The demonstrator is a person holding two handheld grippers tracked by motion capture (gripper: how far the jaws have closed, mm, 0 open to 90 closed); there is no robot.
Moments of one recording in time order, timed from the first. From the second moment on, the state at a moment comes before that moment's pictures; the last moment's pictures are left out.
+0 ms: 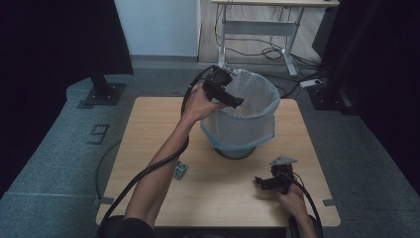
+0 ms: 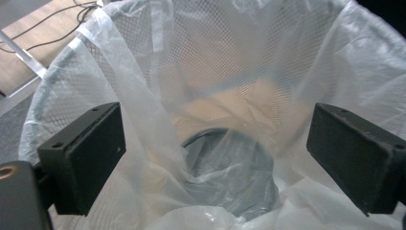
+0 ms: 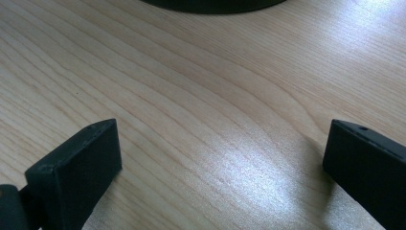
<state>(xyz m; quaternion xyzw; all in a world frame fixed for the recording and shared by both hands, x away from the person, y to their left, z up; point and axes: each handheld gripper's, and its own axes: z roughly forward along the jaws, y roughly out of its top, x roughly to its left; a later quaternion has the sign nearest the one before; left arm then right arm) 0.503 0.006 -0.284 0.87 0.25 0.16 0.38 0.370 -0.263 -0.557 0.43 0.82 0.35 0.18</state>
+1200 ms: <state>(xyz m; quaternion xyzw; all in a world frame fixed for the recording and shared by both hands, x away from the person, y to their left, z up) 0.462 0.078 -0.273 0.85 0.26 0.17 0.44 0.370 -0.263 -0.557 0.43 0.82 0.35 0.18</state>
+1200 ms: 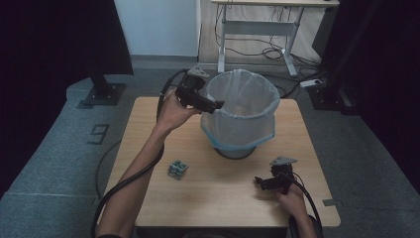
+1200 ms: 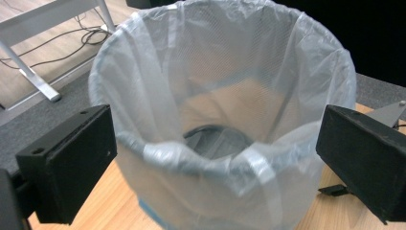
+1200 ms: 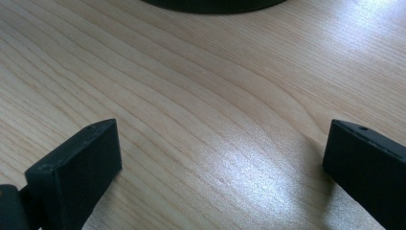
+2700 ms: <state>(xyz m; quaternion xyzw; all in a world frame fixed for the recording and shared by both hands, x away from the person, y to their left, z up) 0.417 0.161 -0.357 0.83 0.28 0.16 0.46 0.370 -0.263 -0.557 0.43 0.82 0.35 0.18</state>
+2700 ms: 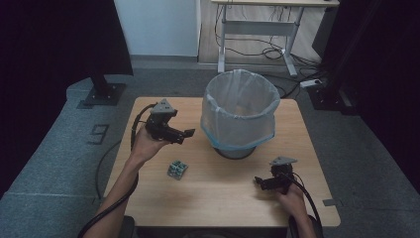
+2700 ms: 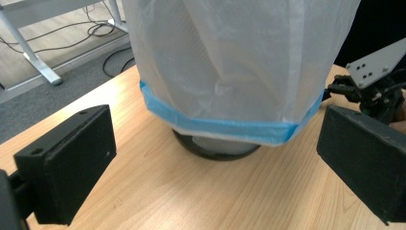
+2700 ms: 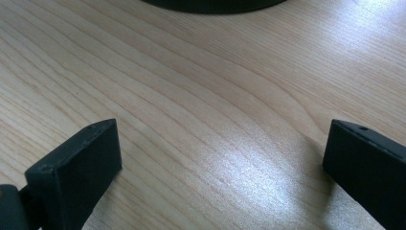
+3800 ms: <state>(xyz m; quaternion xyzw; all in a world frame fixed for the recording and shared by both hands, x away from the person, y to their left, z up) 0.391 0.175 -0.431 0.83 0.29 0.17 0.45 0.370 -0.263 -0.558 0.43 0.82 0.35 0.18</state>
